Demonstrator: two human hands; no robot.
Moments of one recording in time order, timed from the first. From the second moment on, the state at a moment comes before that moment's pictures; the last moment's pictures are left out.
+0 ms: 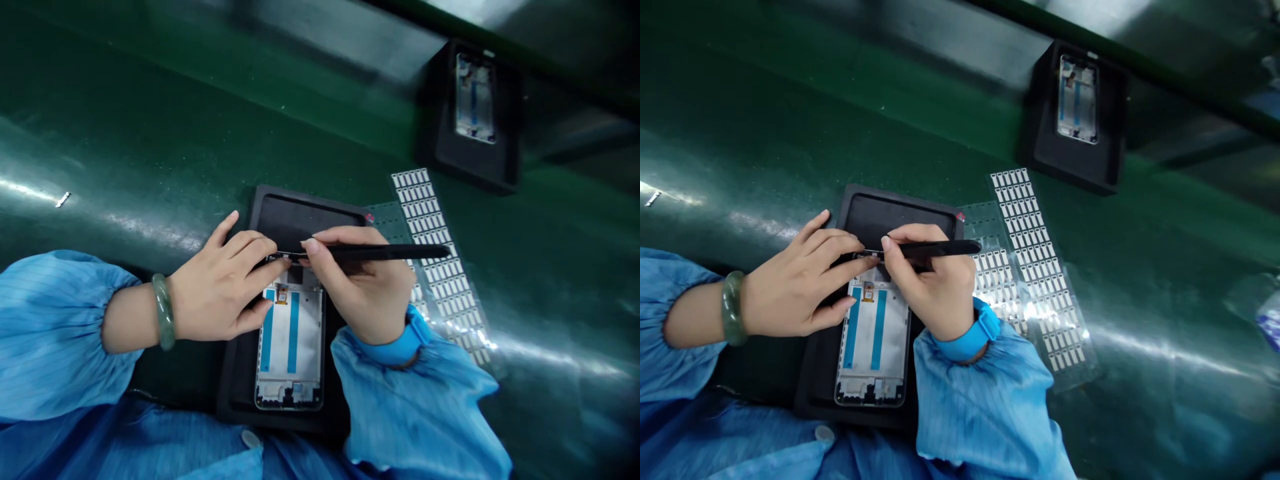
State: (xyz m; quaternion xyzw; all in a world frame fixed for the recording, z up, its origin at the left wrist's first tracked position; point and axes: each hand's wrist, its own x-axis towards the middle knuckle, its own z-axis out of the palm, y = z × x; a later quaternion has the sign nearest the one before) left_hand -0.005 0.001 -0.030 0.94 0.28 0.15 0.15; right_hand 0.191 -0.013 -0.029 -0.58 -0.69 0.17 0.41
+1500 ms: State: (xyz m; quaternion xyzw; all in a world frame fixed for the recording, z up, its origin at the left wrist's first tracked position) left_hand -0.004 0.002 -0.029 0.94 0.29 0.14 0.15; right_hand 0.195 -0.014 -0.029 -0.51 -0.74 0.19 0.40
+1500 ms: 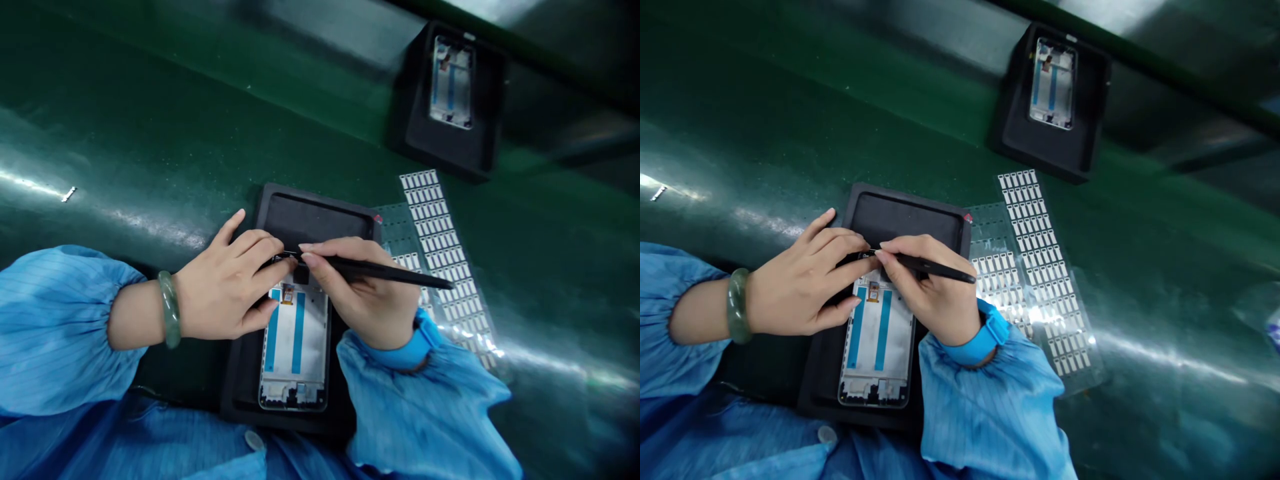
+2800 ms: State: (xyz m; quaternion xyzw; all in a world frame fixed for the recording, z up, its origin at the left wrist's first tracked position) left_hand -0.004 0.002 -0.029 0.94 0.28 0.14 0.15; right_hand 0.192 -0.011 -0.027 -0.50 -0.75 0.19 0.38
